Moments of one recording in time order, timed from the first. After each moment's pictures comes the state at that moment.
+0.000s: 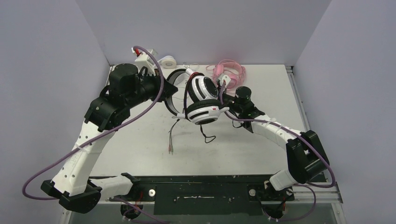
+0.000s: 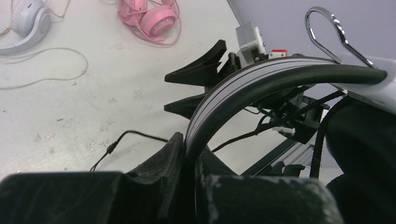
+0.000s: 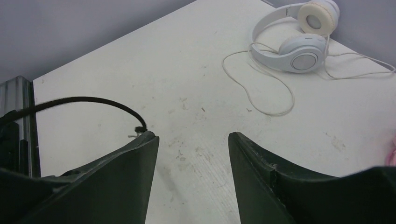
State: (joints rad) left arm -0.55 1.18 1.62 -0.76 0.13 -0.49; right arm 0.50 1.49 0.91 0.48 -0.56 0.10
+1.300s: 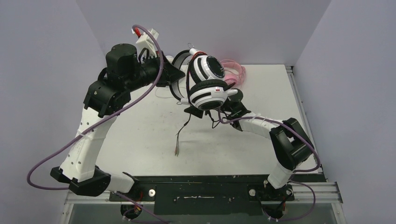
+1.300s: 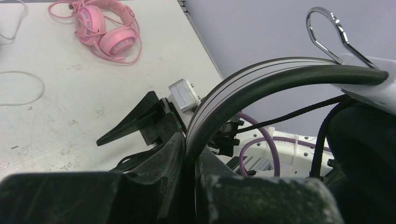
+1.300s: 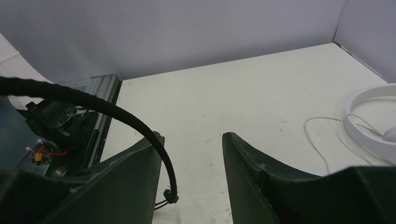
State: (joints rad) left arm -0.54 1.36 1.96 -0.84 0.25 -0.58; right arm 0.57 1.67 0.95 0.91 -0.89 0.25
